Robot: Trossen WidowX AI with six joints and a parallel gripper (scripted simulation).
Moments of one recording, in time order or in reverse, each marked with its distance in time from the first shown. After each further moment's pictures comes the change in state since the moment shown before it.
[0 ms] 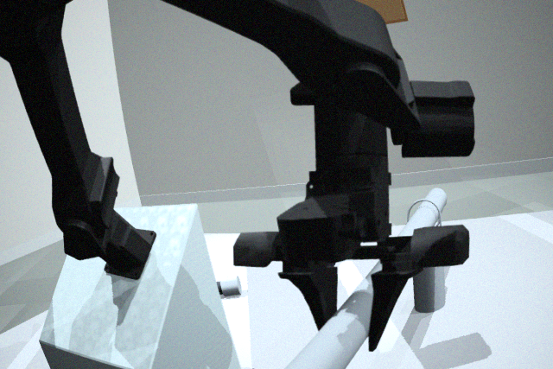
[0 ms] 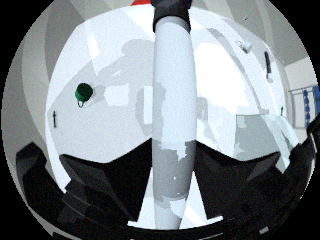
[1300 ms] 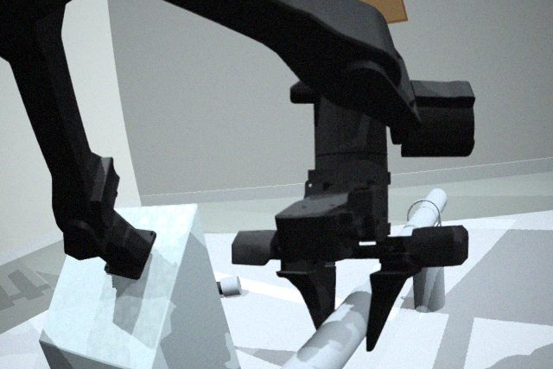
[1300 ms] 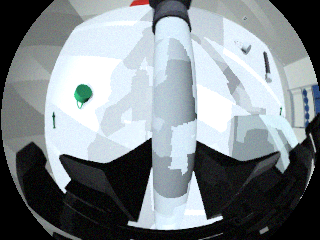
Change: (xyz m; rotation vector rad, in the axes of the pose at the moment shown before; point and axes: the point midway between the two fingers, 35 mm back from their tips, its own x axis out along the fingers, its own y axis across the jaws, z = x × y) arm -0.001 -0.001 0.002 0.003 -0.001 -0.009
